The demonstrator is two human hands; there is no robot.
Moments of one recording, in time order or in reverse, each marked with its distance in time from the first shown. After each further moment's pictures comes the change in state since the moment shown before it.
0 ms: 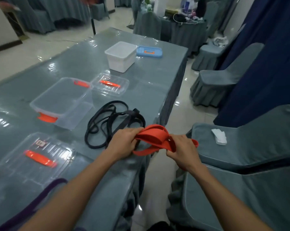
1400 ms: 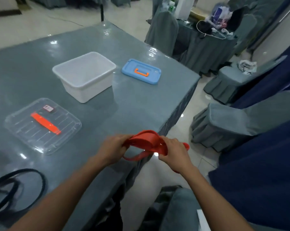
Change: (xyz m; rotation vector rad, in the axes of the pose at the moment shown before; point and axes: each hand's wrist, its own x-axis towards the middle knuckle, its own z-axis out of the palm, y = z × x) left_hand 0.526 -0.119 0.172 -0.176 -0.043 -0.402; right_hand 0.536 0.322 -0.006 0.035 -0.230 -0.157
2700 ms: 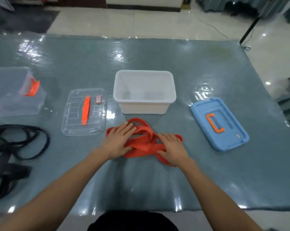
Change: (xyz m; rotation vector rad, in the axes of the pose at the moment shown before) left_hand 0.164 -0.074 -0.011 0.350 0.085 -0.805; right_hand 0.433 0.012 0.063 -0.155 -0.376 -0.979
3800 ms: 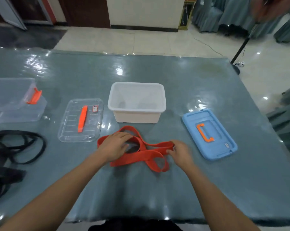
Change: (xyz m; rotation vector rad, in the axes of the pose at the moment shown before) left_hand 0.004 0.036 -0.028 -0.128 0.162 -0.011; right_hand -0.019 0.052 -0.037 0.401 0.162 0.268
